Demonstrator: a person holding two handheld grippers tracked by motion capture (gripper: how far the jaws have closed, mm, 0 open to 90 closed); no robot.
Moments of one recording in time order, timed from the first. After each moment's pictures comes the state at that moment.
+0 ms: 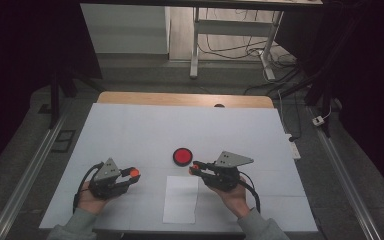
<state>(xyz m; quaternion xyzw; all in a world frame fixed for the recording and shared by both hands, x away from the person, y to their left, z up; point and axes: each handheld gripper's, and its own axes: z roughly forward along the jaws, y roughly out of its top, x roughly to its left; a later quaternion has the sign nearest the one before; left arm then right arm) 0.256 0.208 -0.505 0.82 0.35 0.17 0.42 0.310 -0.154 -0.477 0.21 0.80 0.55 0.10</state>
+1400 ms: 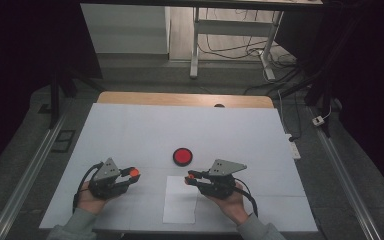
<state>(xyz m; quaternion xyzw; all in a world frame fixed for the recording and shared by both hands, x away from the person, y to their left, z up) 0.256 0.208 -0.504 0.82 0.35 0.17 0.42 0.296 -0.145 -0.488 0.18 0.82 0.53 0.08</state>
